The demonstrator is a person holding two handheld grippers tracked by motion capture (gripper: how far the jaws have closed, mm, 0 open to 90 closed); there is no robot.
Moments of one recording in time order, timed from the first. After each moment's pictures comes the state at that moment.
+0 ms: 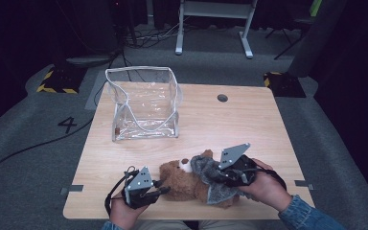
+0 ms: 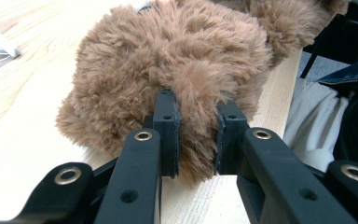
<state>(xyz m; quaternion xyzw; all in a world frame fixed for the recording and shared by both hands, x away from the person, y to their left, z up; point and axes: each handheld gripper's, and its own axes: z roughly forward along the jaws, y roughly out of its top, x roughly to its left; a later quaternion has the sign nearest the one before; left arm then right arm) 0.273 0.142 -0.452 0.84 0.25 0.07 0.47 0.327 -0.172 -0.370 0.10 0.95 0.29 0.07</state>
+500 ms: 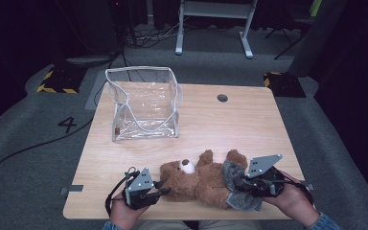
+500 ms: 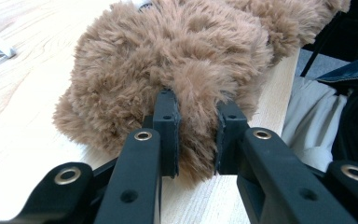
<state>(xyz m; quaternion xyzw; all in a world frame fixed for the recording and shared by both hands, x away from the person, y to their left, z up) 0.272 0.141 -0.454 0.85 0.24 0.06 0.47 0.304 -0.241 -0.382 0.15 0.94 0.29 0.07</state>
